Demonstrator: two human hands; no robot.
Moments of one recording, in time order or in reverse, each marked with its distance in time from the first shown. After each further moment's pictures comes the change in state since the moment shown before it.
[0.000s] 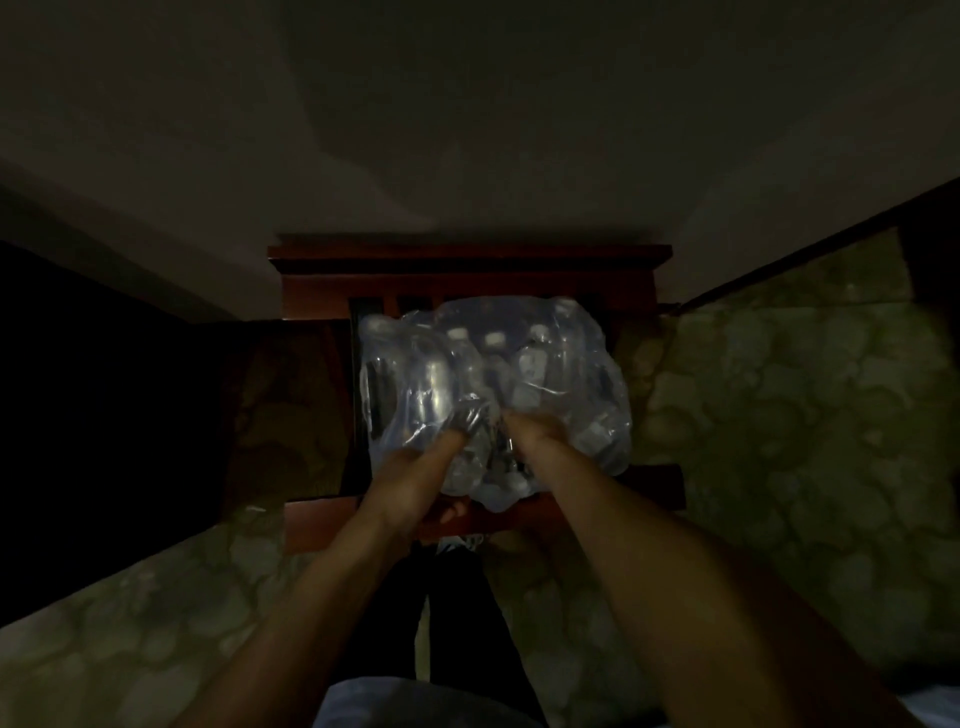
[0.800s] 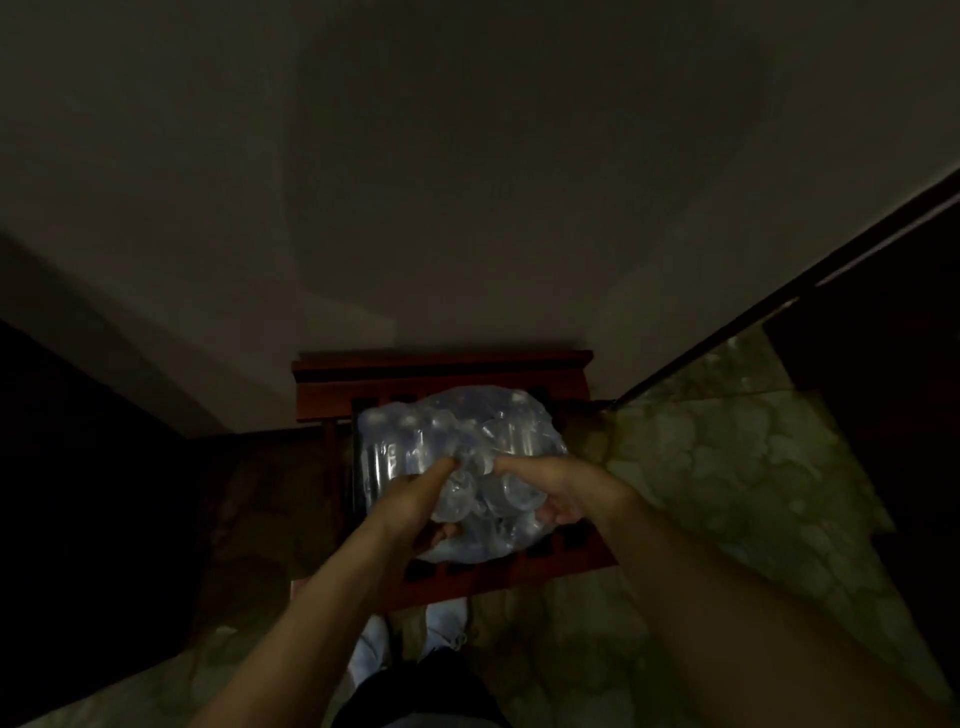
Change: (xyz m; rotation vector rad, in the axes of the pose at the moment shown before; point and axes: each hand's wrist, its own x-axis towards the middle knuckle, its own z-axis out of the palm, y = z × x) left_hand -0.089 0.039 -0.017 0.001 -0.097 0.155; right_hand -0.185 -0.035 -0.073 -0.354 -0.087 -0.050
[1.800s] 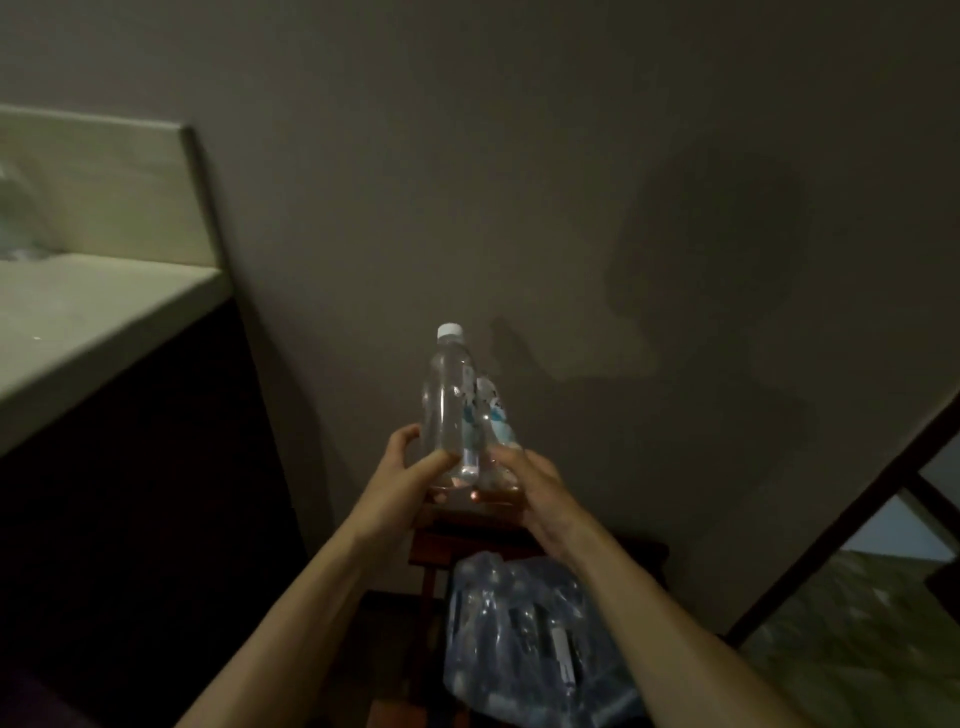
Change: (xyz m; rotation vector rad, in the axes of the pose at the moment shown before) left_hand -0.245 0.056 -0.033 -0.078 0.236 0.770; right_hand -0.210 -0.036 0.035 0.574 -0.225 -1.047
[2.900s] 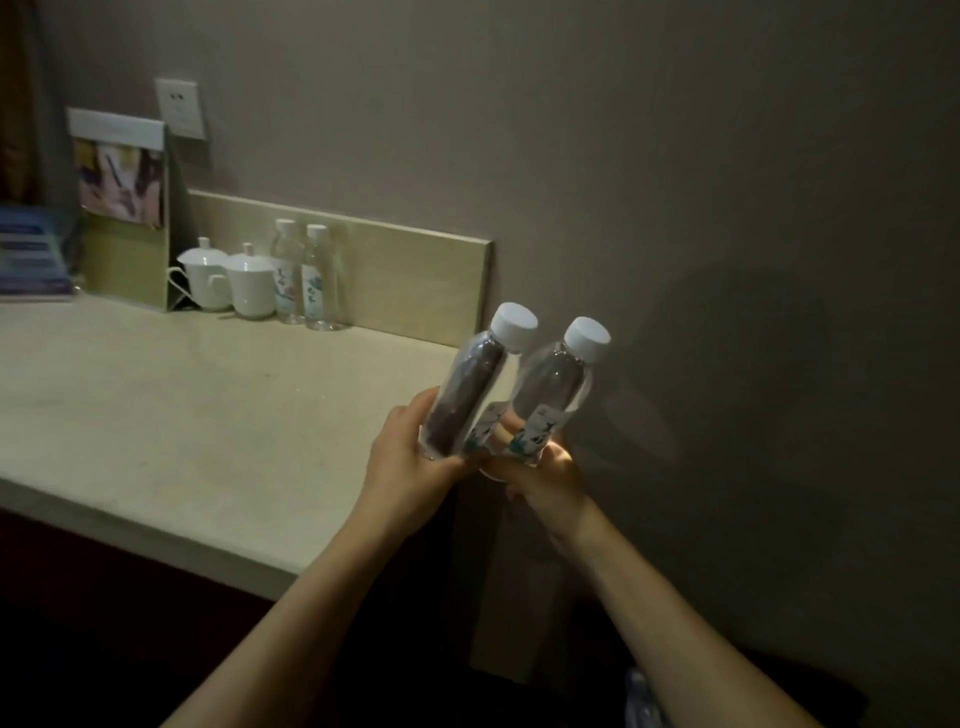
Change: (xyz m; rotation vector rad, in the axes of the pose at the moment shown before) left_hand -0.056 0.102 -0.333 0.467 0.383 0.634; right_hand 0.020 -0.048 0.359 -0.266 -0.187 -0.417
